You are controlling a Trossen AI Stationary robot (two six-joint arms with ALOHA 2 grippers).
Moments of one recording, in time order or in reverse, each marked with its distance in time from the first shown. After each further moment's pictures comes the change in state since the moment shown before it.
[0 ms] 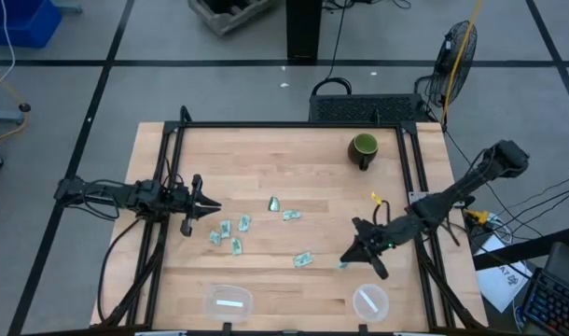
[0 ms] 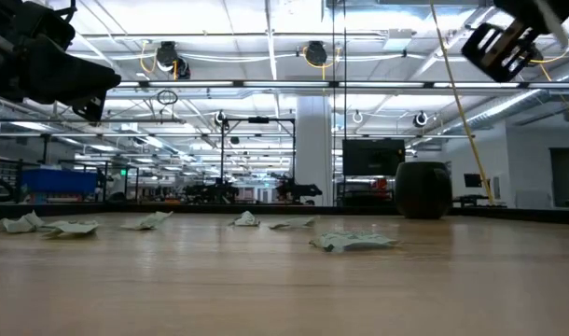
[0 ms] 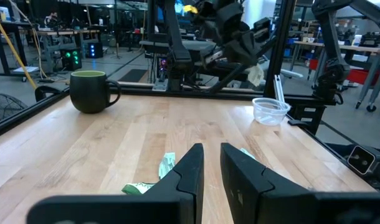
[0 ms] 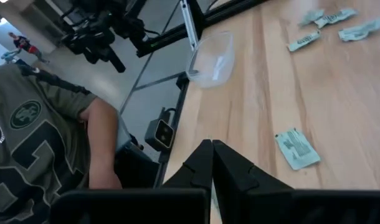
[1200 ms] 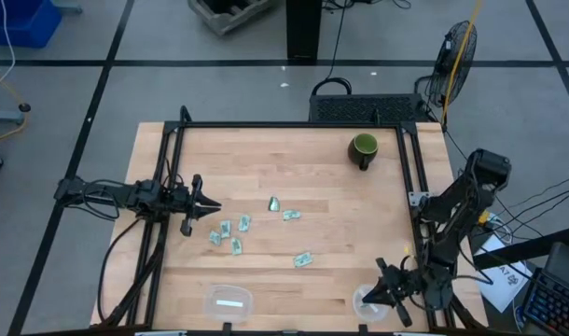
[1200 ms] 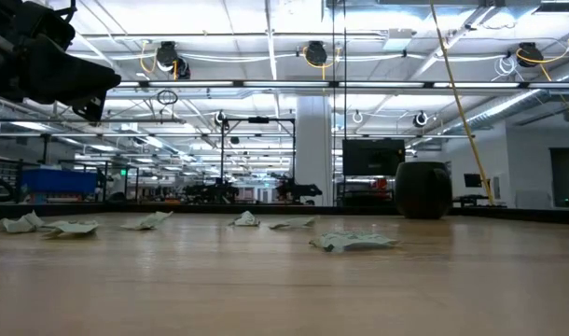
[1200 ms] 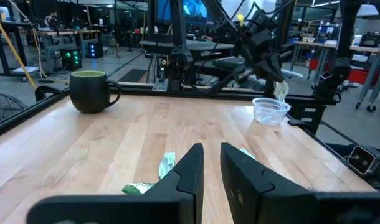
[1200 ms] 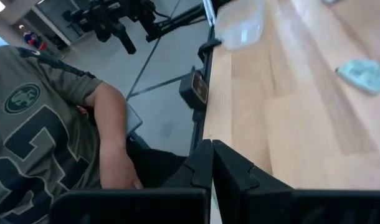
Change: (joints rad) left arm 0.000 0.000 0.000 0.000 0.000 0.000; right arm 0.578 0.351 0.002 0.236 0.597 0.296
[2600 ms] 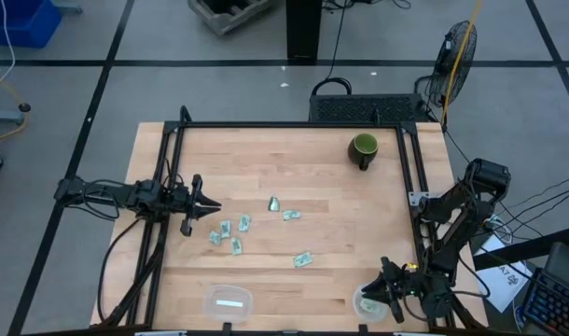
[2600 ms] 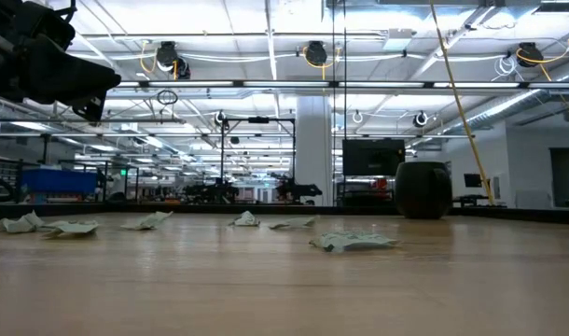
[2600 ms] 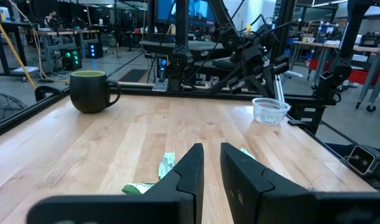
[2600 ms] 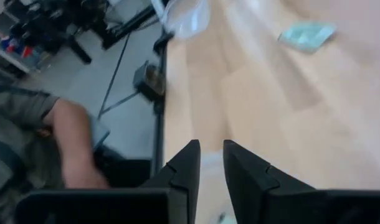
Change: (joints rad) left arm 0.000 0.000 0.000 0.000 0.000 0.000; right arm 0.039 0.099 0.000 -0.106 0.159 0.271
